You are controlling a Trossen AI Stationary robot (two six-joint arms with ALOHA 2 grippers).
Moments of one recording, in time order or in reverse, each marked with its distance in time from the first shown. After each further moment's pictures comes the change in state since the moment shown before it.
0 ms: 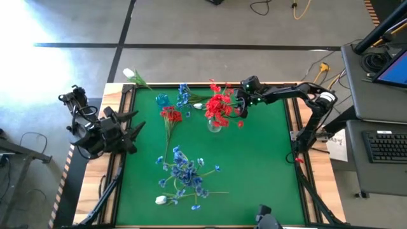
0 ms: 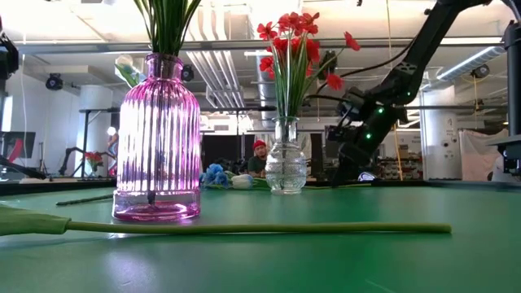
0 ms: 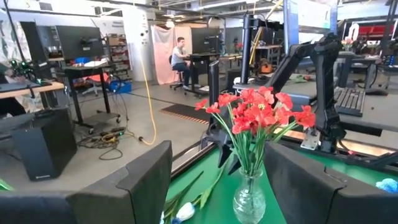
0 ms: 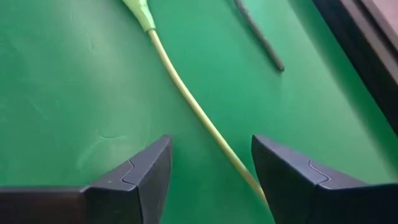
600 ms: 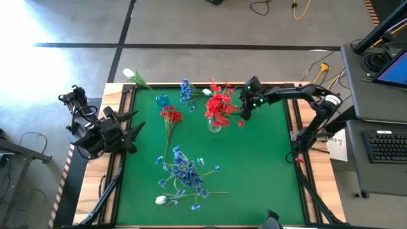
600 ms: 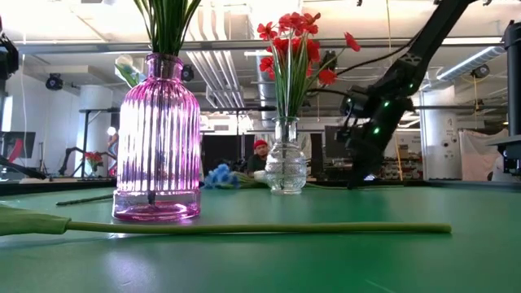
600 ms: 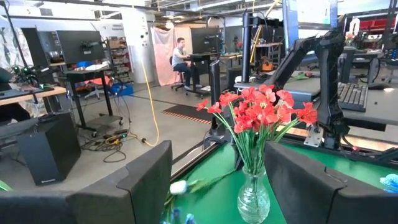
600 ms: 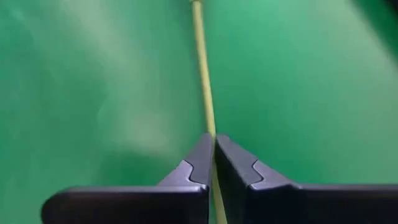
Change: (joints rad) left arm 0.000 -0.001 0.000 0.002 0.000 0.032; right arm 0.004 -0.065 -0.002 -0.210 0.046 0.125
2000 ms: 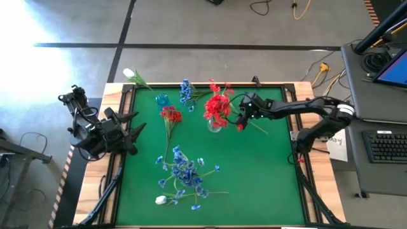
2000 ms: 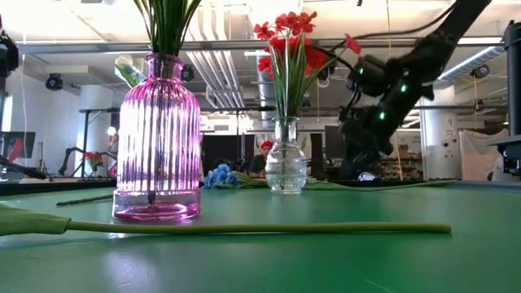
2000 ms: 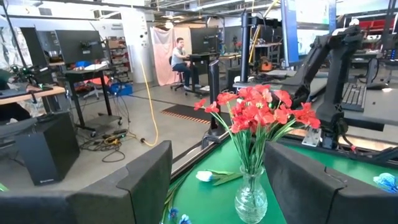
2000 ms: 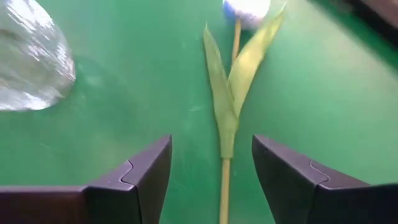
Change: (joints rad) left arm -0.001 0.020 0.000 -0.001 0.002 -0.022; right arm 0.268 -0.207 -0.195 0.199 0.262 0.349
